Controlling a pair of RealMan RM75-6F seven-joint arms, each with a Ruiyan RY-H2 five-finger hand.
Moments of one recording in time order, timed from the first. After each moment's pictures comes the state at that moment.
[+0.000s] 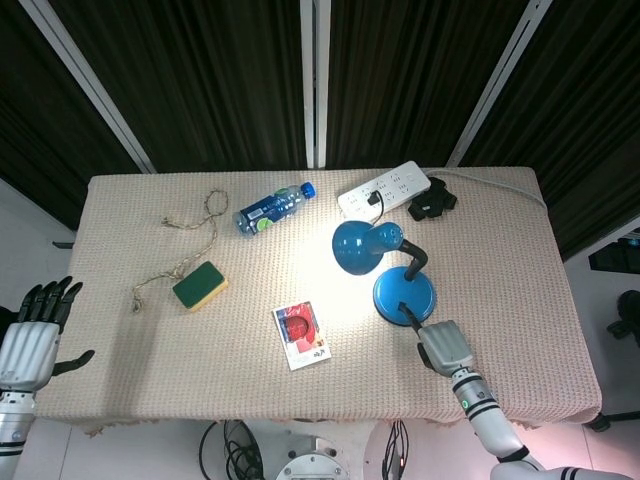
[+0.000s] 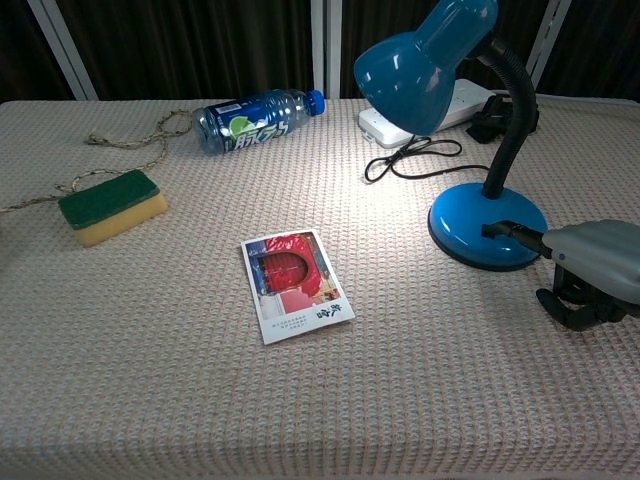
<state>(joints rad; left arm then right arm) -0.12 -1.17 -0.03 -1.51 1.52 1.48 0.01 0.42 -1.53 0.00 -1.60 -1.18 1.10 -0.56</state>
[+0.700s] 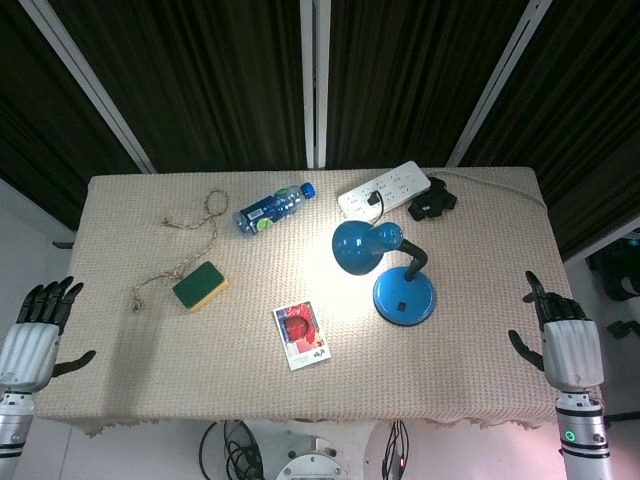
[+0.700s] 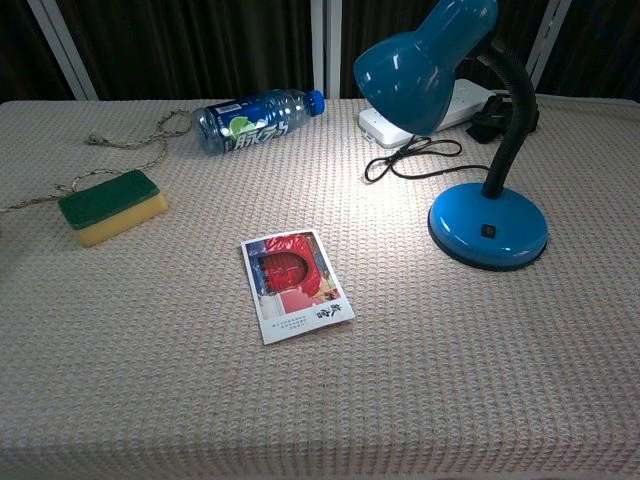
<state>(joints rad) -0.12 -1.17 -0.03 -1.49 1.55 1.50 -0.01 0.17 -1.27 -0.02 -1.62 -1.47 1.70 -0.23</state>
